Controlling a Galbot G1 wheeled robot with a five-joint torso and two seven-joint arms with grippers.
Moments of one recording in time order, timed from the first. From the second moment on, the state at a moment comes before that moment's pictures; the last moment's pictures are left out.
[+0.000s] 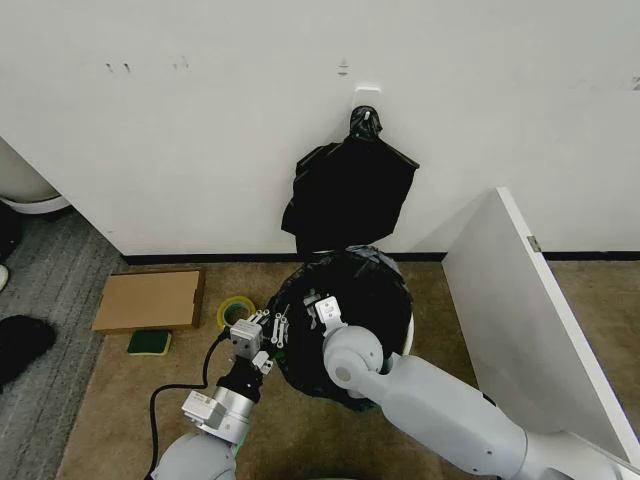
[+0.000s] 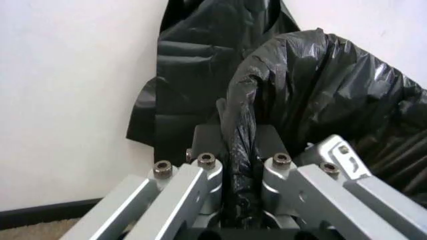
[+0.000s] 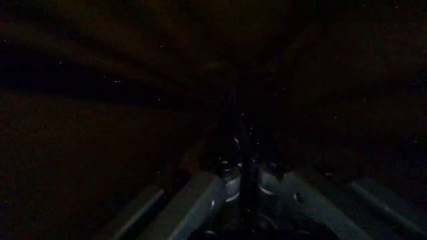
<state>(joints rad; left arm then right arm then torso) 1.31 -0.94 -0.05 -2.20 -0.38 -0.25 -0.29 -0.48 1.19 -0.51 1.74 1.08 -0.70 0.78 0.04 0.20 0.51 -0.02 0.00</state>
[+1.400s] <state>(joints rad) 1.29 -0.94 -0.08 -2.14 -0.39 -0.22 -0.34 -0.50 1.12 -0.48 1.86 1.10 -0.72 0.82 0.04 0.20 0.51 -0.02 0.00</state>
